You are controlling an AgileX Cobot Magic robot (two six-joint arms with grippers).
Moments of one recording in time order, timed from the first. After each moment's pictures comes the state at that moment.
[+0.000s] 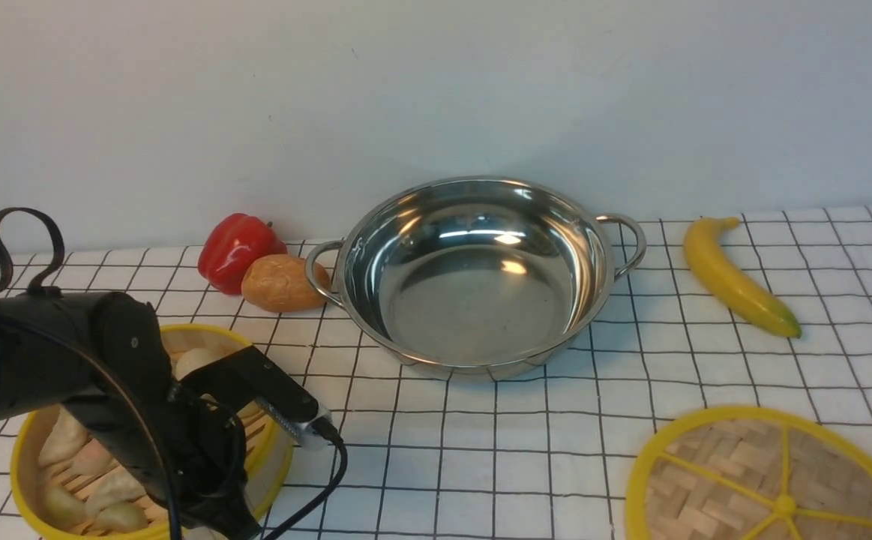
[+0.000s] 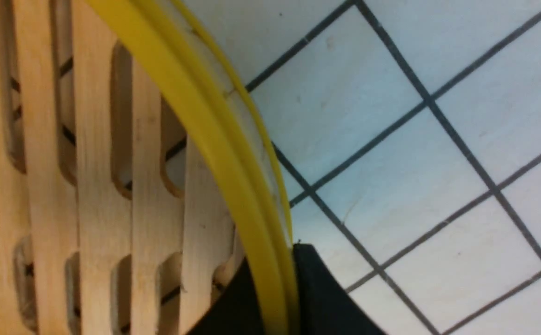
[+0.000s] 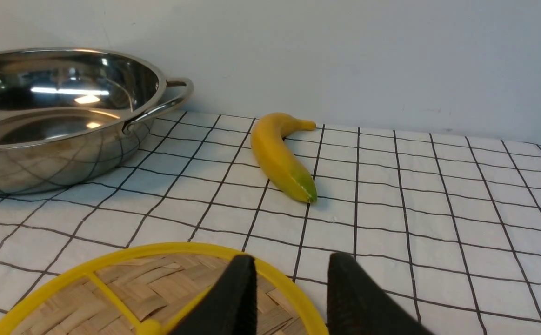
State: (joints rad) right arm 0.03 0.00 0.01 0.13 0.35 -0.08; left arm -0.18 1.67 -0.84 -0.10 0.77 0.65
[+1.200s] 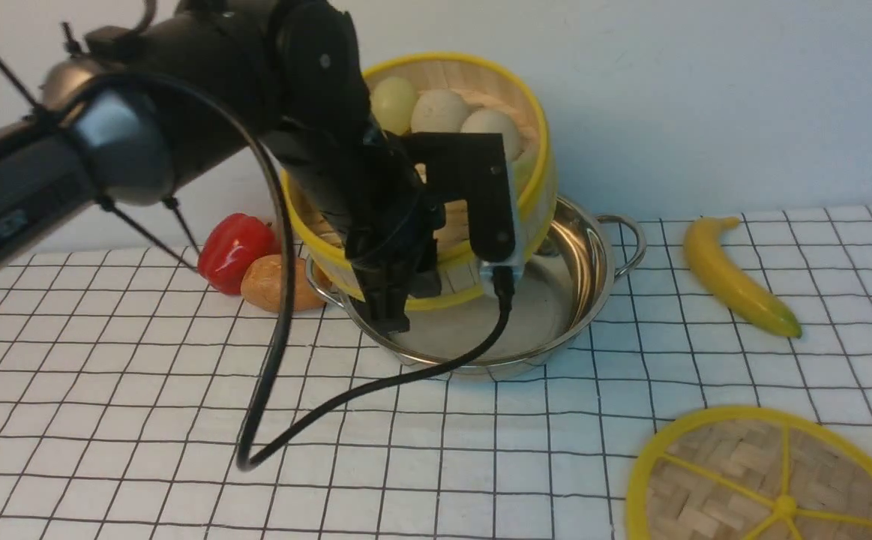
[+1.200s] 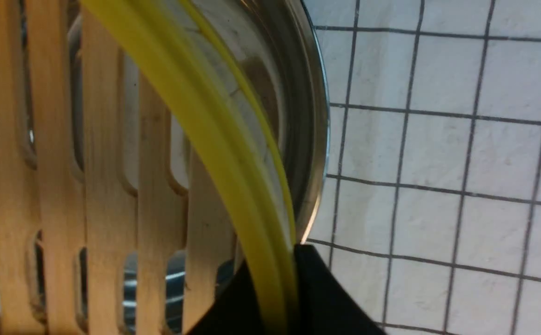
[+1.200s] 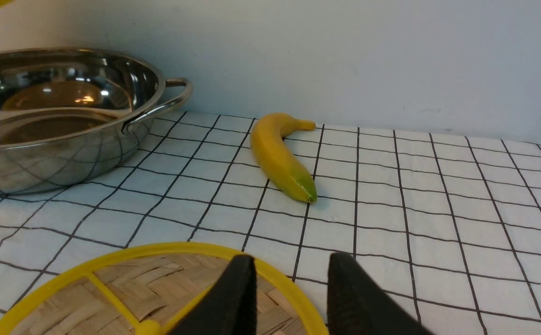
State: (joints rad) right arm 0.03 0.00 0.01 0.13 0.35 -0.08; left arm -0.50 1.89 -1.70 -0.07 1.11 1.12
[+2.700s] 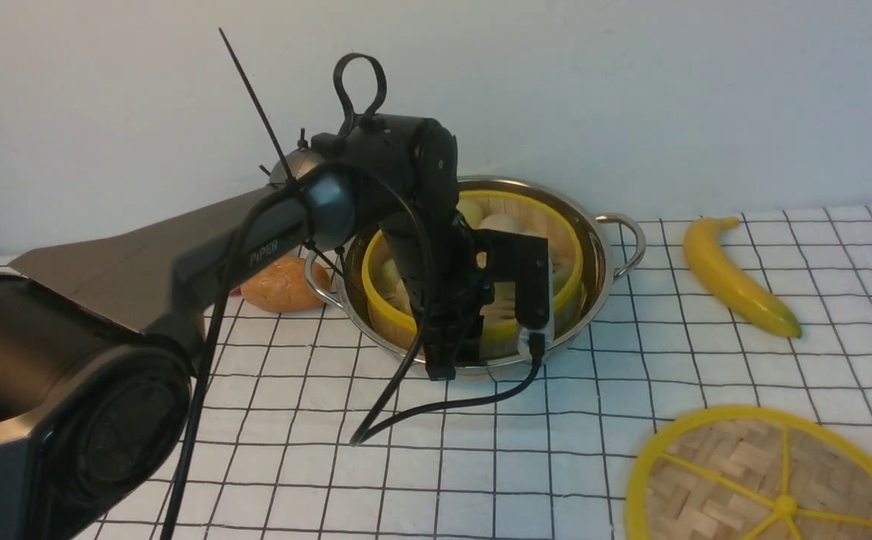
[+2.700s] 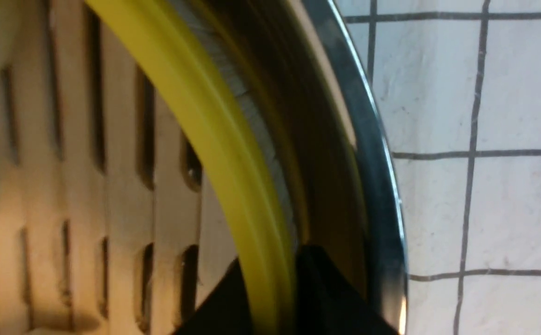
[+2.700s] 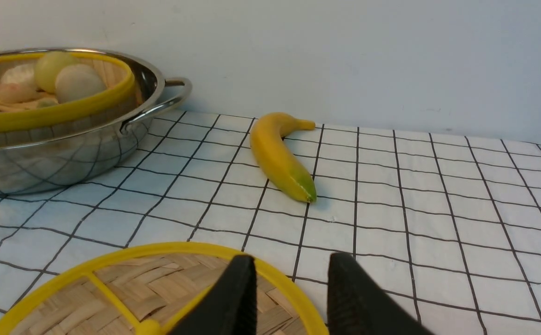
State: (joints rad) right arm 0.03 0.00 0.01 0.13 0.35 -0.08; left arm -0.50 2.24 -1.87 -0.13 1.13 1.20
